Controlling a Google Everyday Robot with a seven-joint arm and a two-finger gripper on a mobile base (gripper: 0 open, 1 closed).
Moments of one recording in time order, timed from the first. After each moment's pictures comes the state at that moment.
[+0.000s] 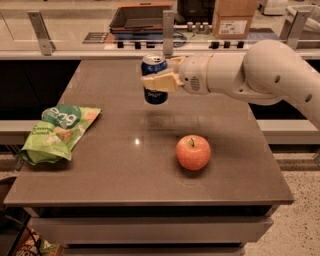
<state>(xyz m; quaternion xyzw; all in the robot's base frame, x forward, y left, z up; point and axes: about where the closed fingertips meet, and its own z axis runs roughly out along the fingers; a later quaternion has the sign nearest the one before) 0.626 0.003 0.942 -0.42 0.67 0.29 0.54</state>
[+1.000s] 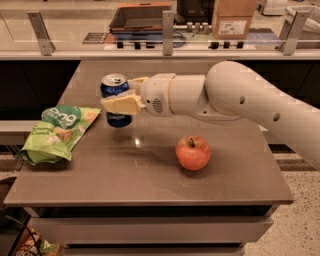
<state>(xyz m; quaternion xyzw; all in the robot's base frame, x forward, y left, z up) 0.559 0.096 0.925 -0.43 0.66 0.35 0.51</state>
